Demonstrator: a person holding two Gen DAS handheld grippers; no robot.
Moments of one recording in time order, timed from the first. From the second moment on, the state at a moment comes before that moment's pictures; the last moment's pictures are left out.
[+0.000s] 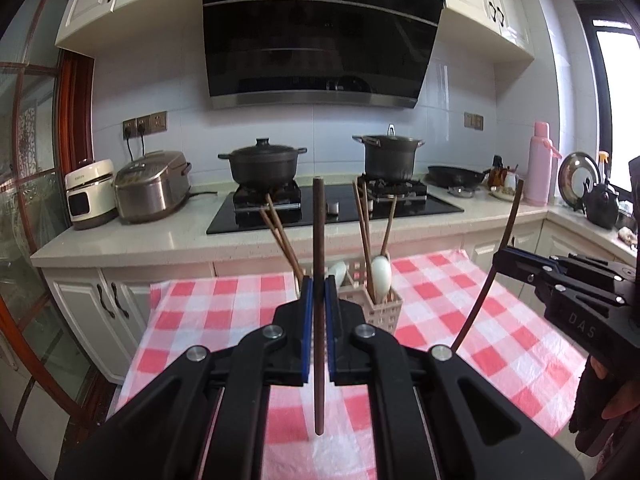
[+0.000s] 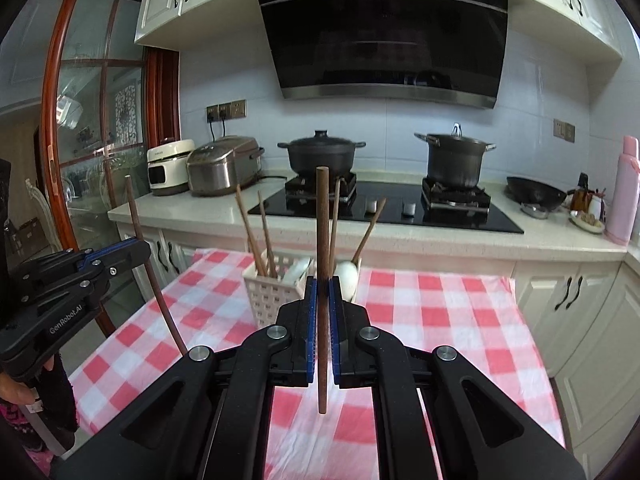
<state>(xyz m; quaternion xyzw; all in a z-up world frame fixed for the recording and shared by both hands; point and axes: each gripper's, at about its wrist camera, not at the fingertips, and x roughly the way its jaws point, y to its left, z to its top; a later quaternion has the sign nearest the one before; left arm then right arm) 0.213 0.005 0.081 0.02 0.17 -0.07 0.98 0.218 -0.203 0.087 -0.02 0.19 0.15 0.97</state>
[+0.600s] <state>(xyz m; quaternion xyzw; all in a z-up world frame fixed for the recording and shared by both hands) 0.315 0.004 0.178 0.01 0.13 -0.08 0.99 0.310 -0.197 0.144 0.00 0.17 0.17 0.97</state>
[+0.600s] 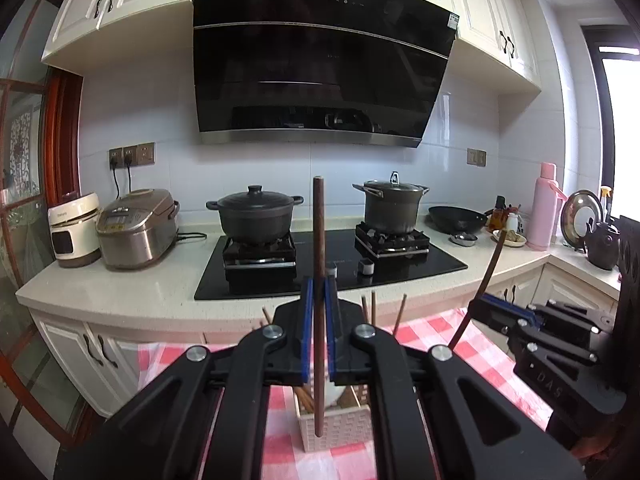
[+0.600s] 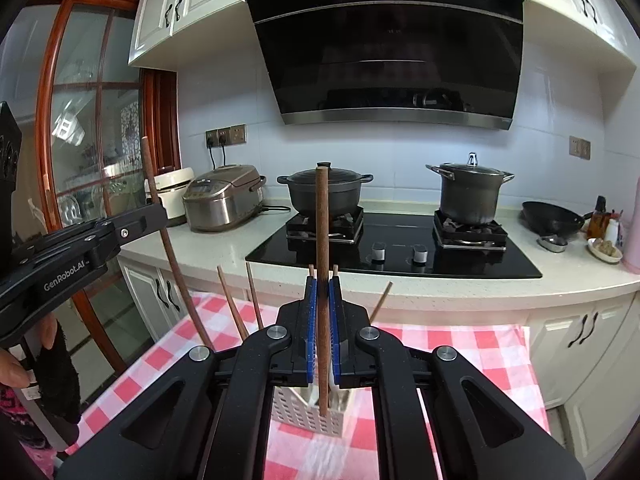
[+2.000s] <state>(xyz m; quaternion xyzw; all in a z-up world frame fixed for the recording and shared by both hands) 0.334 0.033 0.100 -0.02 0.18 -0.04 0.98 0.335 -0.177 0.096 0.00 0.24 0.18 0.95</state>
